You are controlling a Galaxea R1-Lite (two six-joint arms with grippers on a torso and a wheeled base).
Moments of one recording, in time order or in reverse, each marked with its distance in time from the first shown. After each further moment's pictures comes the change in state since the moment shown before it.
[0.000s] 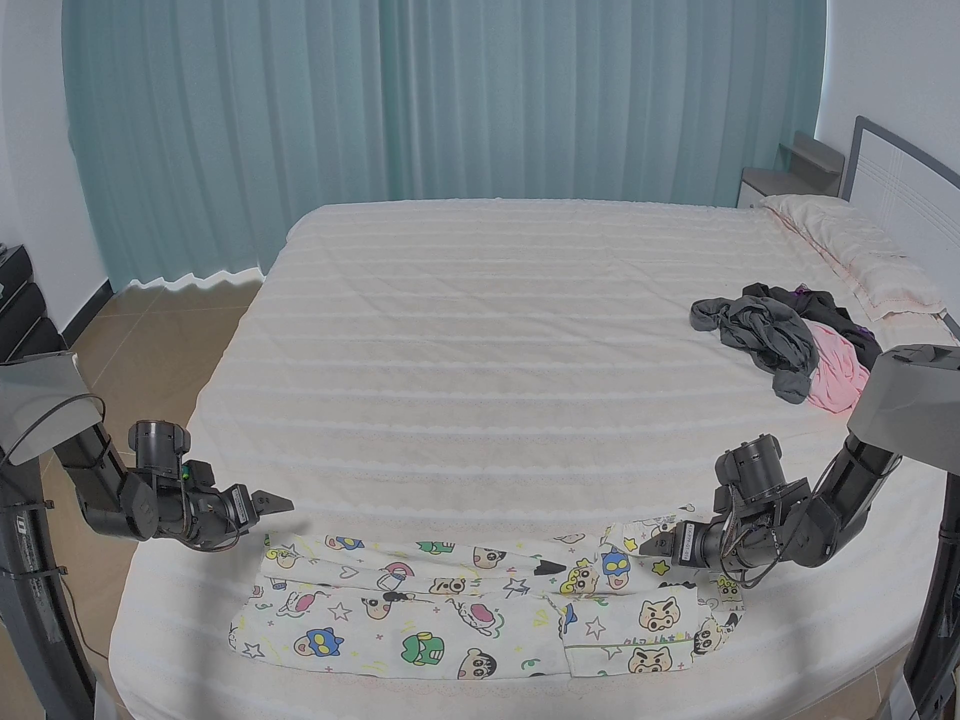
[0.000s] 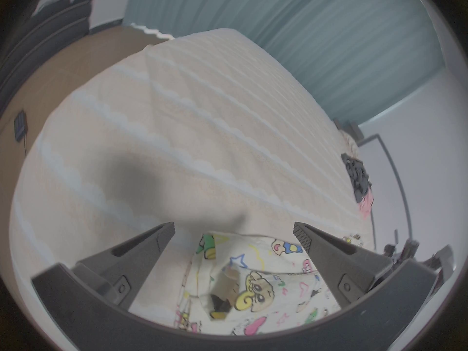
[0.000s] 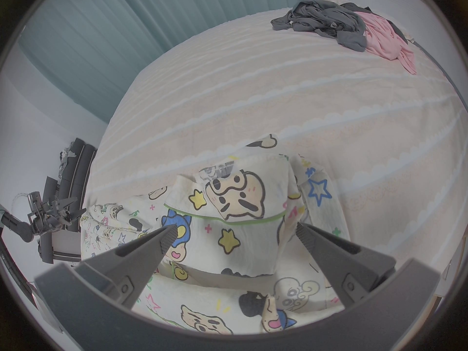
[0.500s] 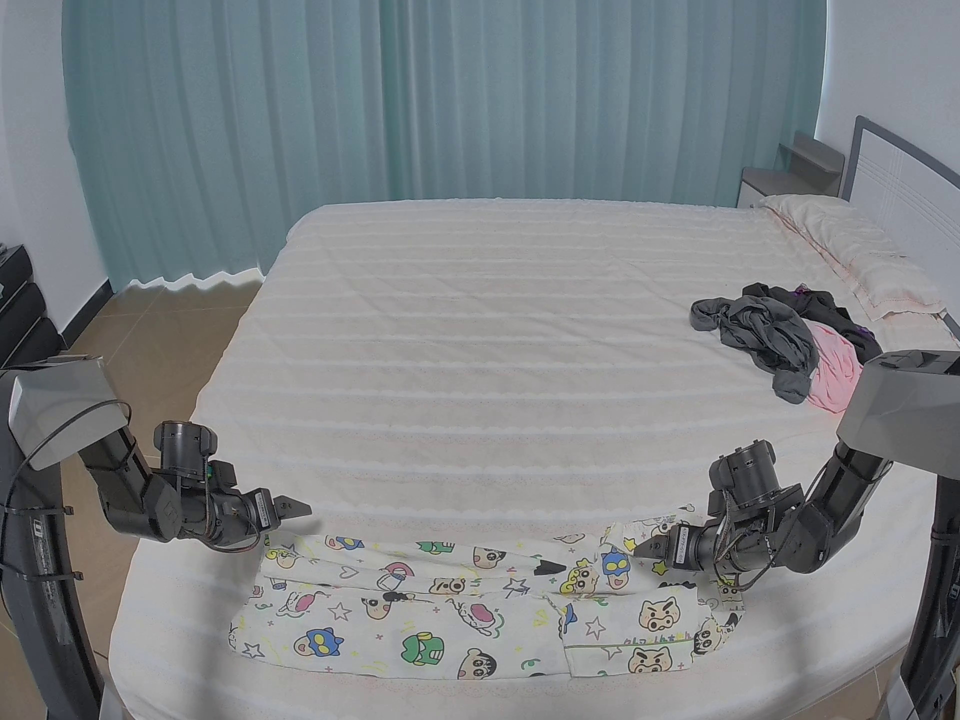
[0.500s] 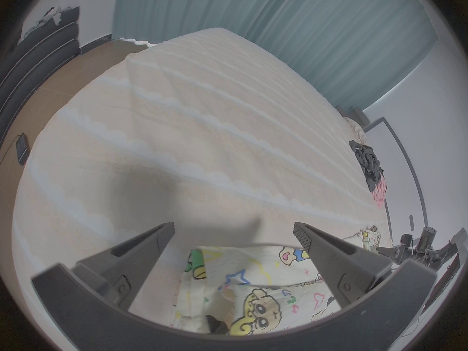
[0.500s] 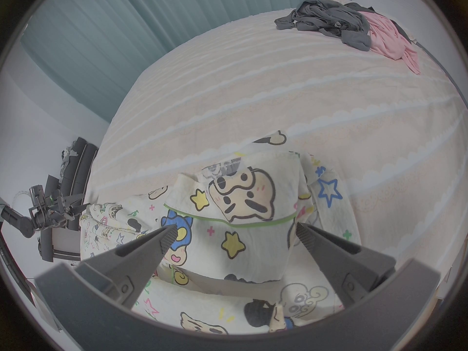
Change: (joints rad) left arm -0.059 0.047 -0.040 0.000 0.091 0.013; right arm 0.009 0.029 0.003 -0.041 -0.001 0.002
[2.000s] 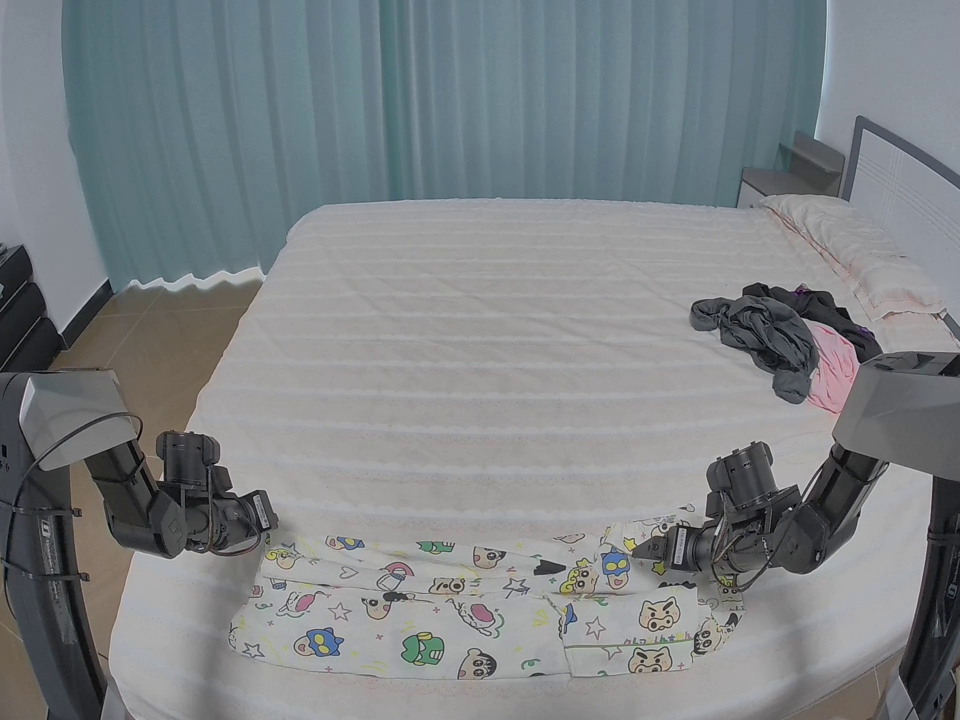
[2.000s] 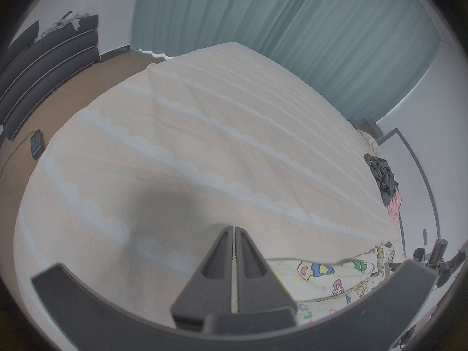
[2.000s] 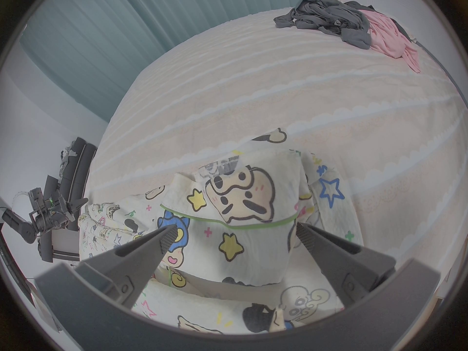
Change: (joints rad) left arm -0.013 0.026 0.070 -0.159 0.104 -0.071; right arm 0.000 0.016 -0.008 -0.003 0.000 0.001
